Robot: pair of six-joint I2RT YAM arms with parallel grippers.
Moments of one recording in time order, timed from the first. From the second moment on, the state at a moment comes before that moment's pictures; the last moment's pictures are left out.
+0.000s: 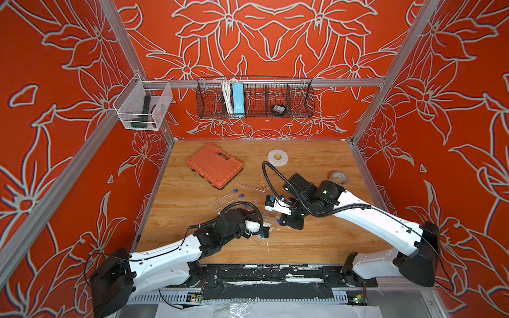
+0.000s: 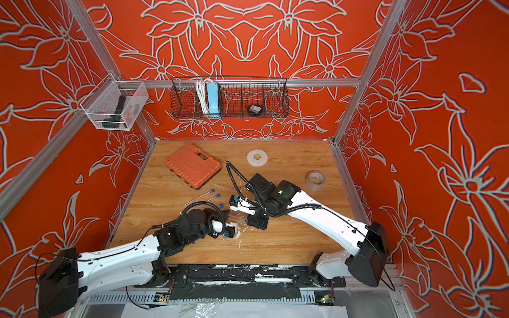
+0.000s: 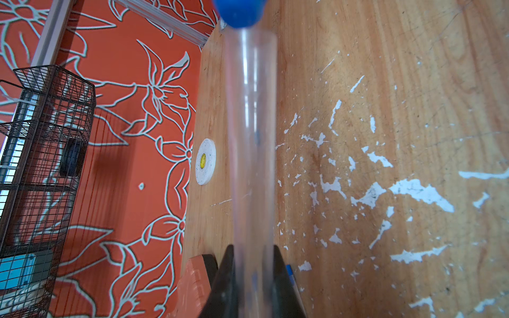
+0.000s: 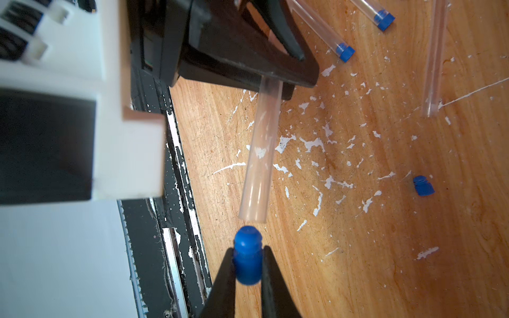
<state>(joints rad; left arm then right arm) -0.90 0.96 0.39 0.11 -0.14 1.04 0.92 1.36 1.23 -1.07 -0.31 -0.37</state>
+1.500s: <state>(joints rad) -1.01 0.76 0.21 0.18 -0.42 1.28 0.93 1.71 1.49 -1.18 -0.43 -0.29</state>
